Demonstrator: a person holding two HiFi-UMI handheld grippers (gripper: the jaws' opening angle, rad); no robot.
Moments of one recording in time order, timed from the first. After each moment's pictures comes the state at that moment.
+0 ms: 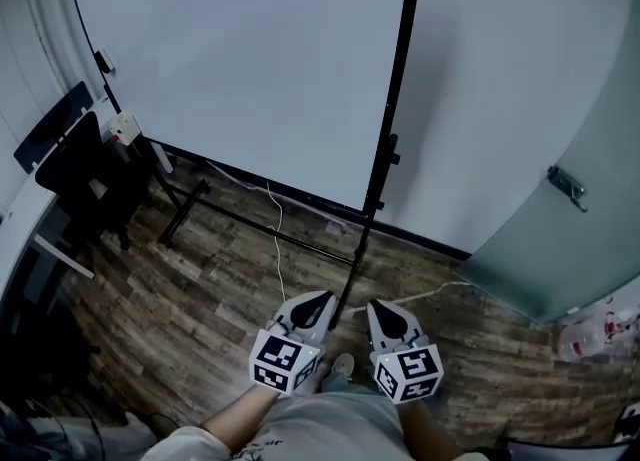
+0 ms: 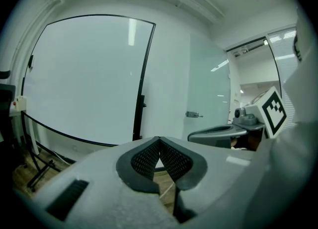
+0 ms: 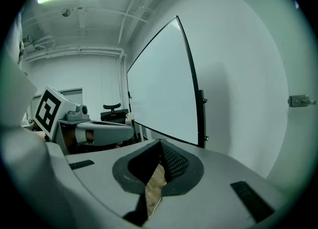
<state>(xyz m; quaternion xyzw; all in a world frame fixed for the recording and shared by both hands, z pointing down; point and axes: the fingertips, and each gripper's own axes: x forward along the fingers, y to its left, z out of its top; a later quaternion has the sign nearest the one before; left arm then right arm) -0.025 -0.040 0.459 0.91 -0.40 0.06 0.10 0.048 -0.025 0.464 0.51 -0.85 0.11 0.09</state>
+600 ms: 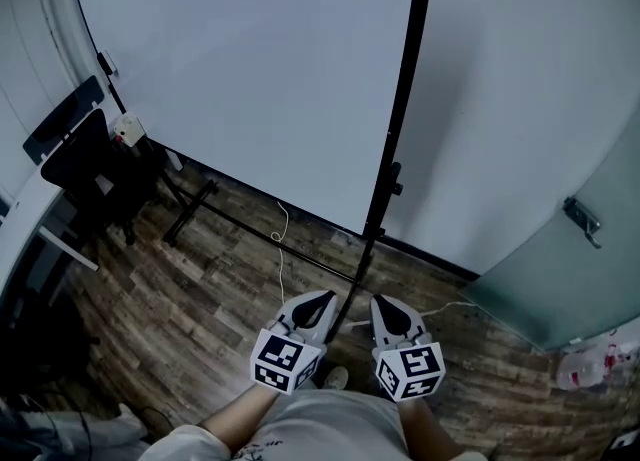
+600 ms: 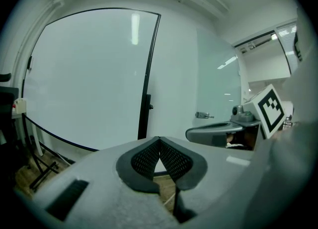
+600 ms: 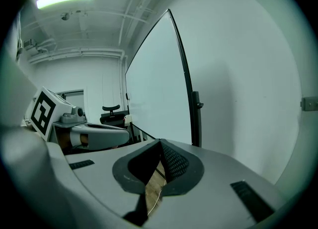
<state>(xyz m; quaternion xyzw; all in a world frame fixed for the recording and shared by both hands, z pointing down) 0.008 -0.119 0.455 0.89 -0.43 0.07 0.10 0.085 -0.118 0.456 0.49 -0.86 0.10 0.08</state>
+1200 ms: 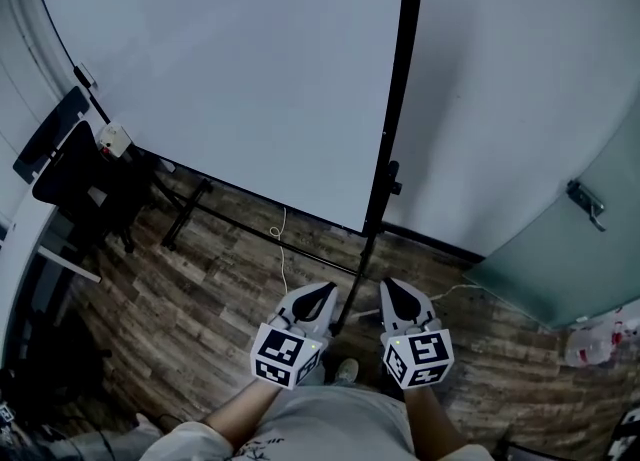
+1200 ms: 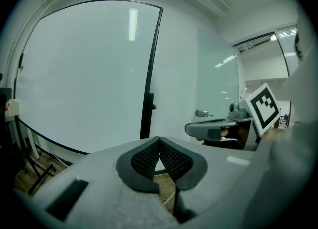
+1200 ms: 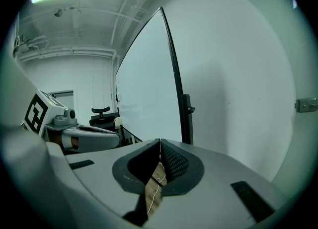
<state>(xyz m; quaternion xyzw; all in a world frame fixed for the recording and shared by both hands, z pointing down) 0.004 -0.157 0.452 0.90 -0.41 0.08 0.10 0.096 -0.163 0.446 0.53 -0.84 0.10 0.08</state>
